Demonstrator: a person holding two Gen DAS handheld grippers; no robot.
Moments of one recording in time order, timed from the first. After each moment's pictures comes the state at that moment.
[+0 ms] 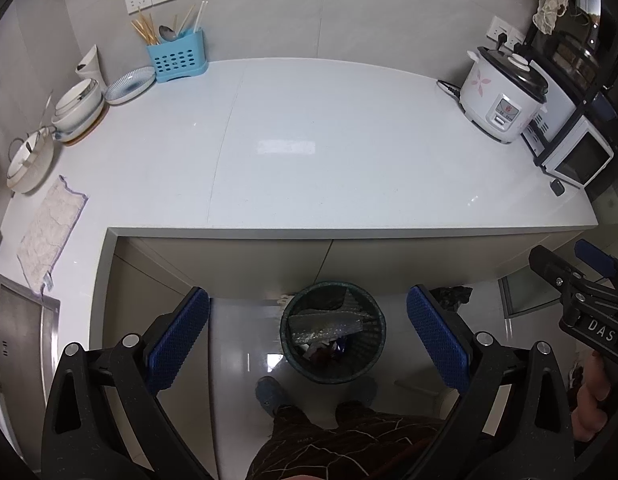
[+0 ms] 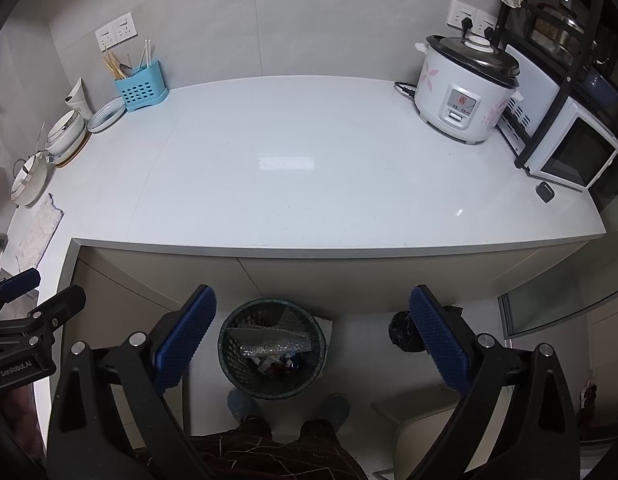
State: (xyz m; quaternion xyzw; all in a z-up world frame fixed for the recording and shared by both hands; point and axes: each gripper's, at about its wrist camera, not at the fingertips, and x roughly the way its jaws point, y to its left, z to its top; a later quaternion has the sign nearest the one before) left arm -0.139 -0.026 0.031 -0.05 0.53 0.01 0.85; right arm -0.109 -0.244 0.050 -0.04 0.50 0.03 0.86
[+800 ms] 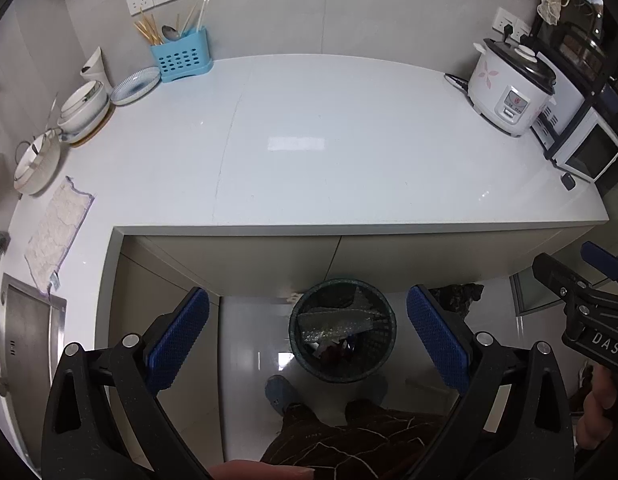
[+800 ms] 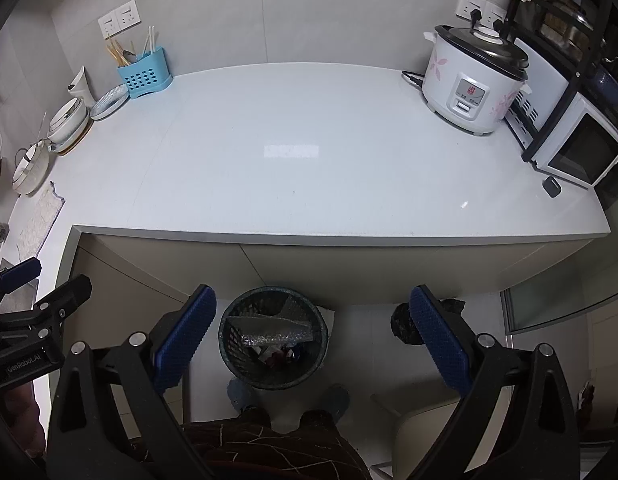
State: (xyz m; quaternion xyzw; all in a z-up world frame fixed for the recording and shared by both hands) left arm -0.138 -0.032 0.024 -0.04 0.53 0.03 0.85; right arm -0.111 -0.241 0.038 -0.05 0.52 0.04 0.85
